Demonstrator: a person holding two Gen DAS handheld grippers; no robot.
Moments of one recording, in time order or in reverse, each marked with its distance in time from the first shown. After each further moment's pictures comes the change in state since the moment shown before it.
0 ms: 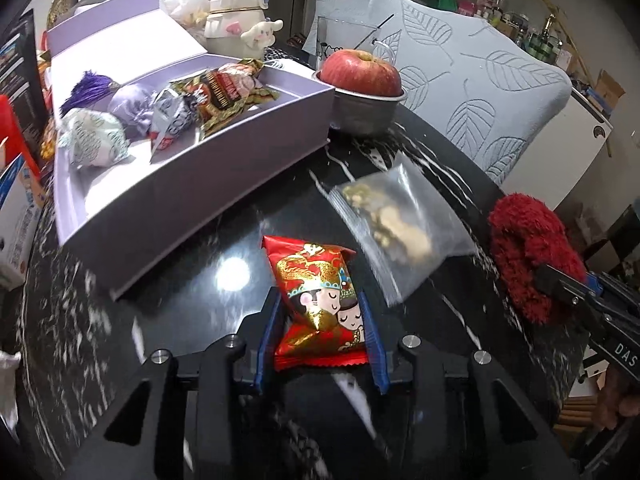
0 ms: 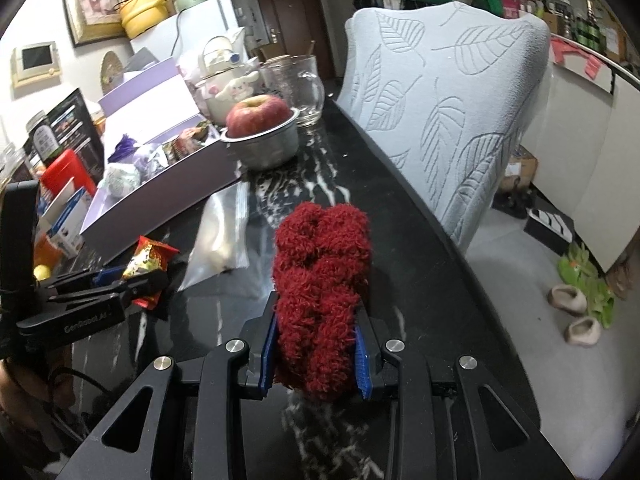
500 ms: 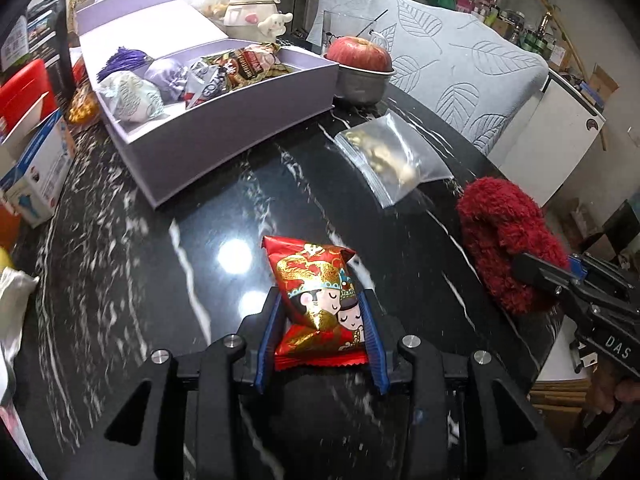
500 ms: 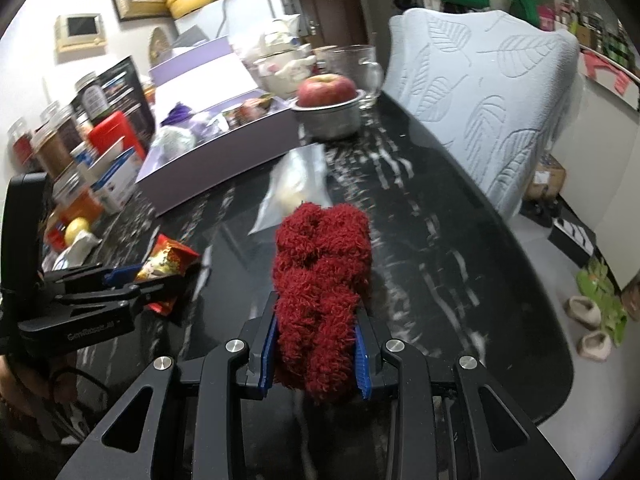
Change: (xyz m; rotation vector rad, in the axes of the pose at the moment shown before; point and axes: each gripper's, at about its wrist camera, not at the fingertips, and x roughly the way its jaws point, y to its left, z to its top) left arm -0.044 0.007 -0.052 -0.010 0.019 -0.006; right arm -0.023 0.041 -0.036 -0.095 0.028 0.104
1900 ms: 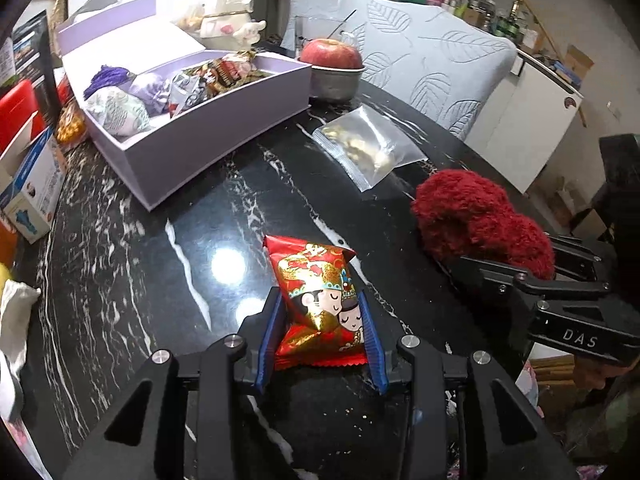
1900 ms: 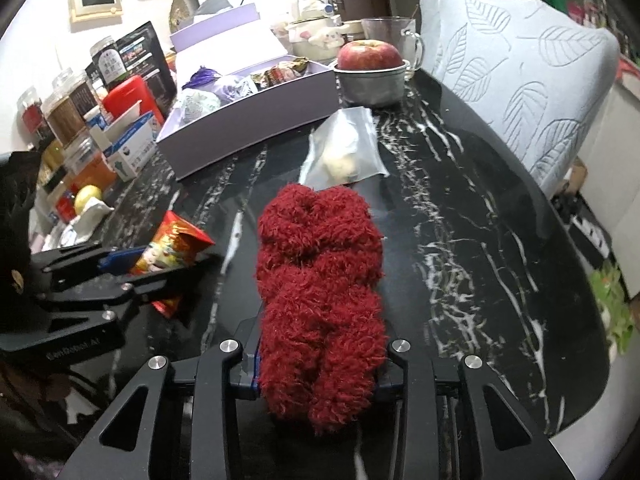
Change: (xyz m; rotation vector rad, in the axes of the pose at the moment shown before) left arm -0.010 -0.003 -0.012 0.094 -0.016 -0.041; right arm 0.028 0.025 -0.004 -0.038 0.093 0.048
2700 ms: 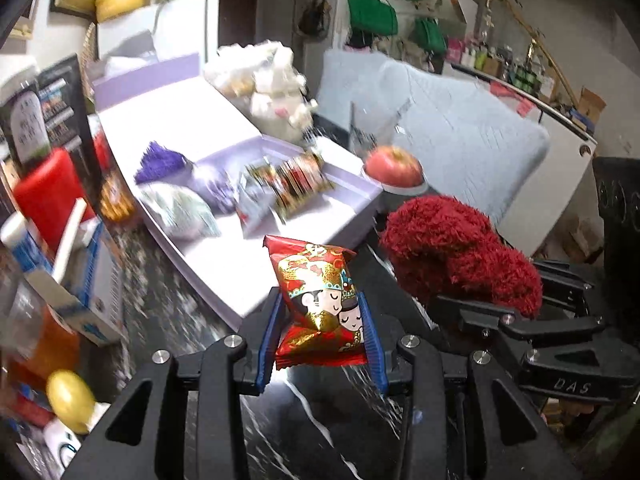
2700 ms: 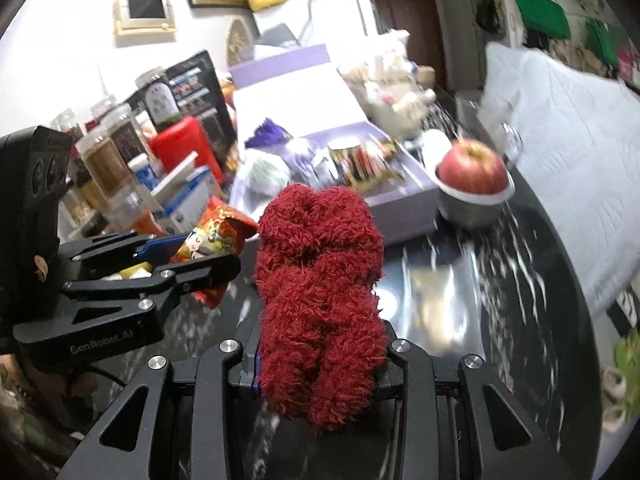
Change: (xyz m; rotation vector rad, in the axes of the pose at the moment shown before) left arm -0.045 0.066 0.085 -0.030 -0.175 0.064; right arm 0.007 0.063 0.106 -0.136 -0.117 0.145
